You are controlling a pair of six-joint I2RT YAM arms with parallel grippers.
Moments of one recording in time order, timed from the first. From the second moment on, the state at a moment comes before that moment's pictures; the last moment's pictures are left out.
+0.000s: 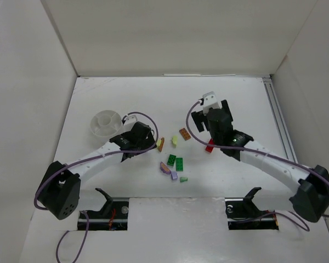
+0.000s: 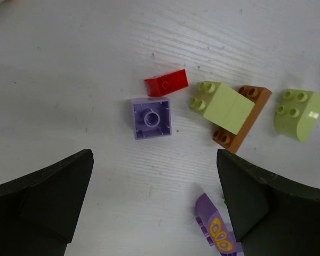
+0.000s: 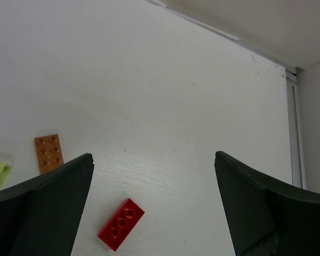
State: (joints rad) left arm -0.66 1.28 0.75 -0.46 -0.36 -0.89; right arm 0.71 1.28 0.91 -0.04 0.60 -0.16
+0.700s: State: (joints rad) left arm -0.62 1.40 0.71 -0.38 -0.35 -0.89; right arm 0.56 1.12 0.84 0.05 0.36 -0.16
